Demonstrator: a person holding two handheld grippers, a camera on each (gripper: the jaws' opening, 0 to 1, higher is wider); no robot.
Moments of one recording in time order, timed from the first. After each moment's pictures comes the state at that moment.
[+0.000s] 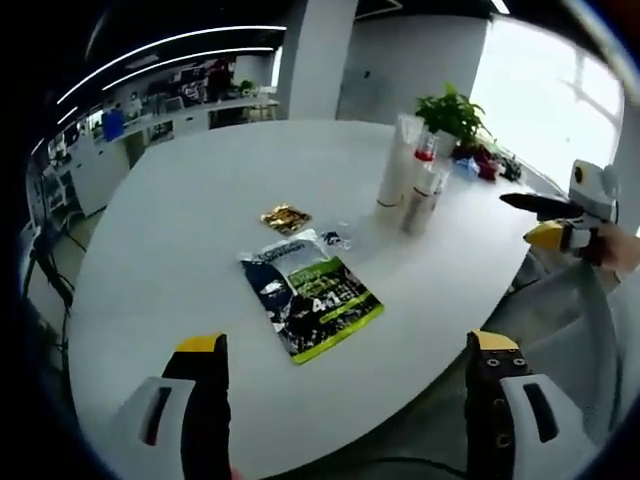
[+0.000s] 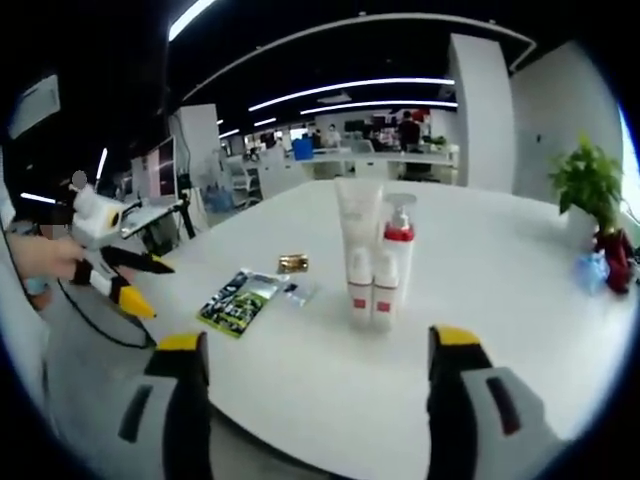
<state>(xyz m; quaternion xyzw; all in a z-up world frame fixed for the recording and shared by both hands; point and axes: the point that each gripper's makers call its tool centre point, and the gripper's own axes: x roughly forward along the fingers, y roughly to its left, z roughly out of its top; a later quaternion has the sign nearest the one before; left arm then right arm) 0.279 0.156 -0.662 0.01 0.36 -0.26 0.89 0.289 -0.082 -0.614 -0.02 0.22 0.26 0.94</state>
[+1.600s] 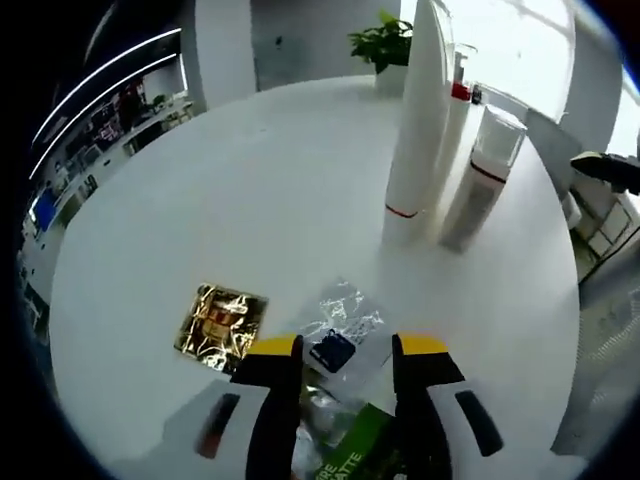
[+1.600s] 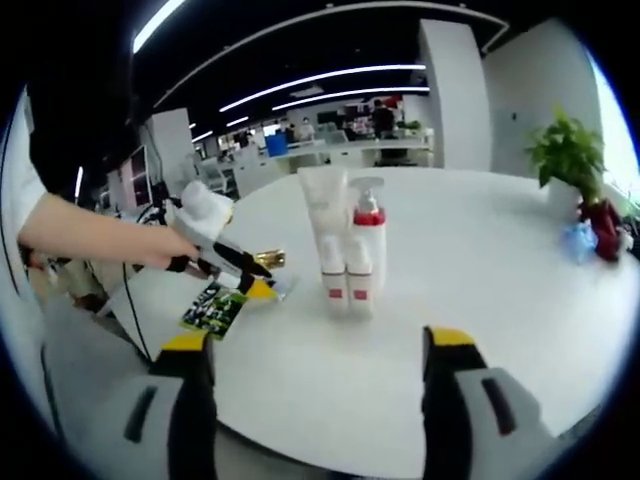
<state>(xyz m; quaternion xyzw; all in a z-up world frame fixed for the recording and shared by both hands) 0.447 0.055 -0.732 0.15 0.38 -0.39 0.83 0.307 -0.101 -0.626 0.01 0.24 0.21 0.95</state>
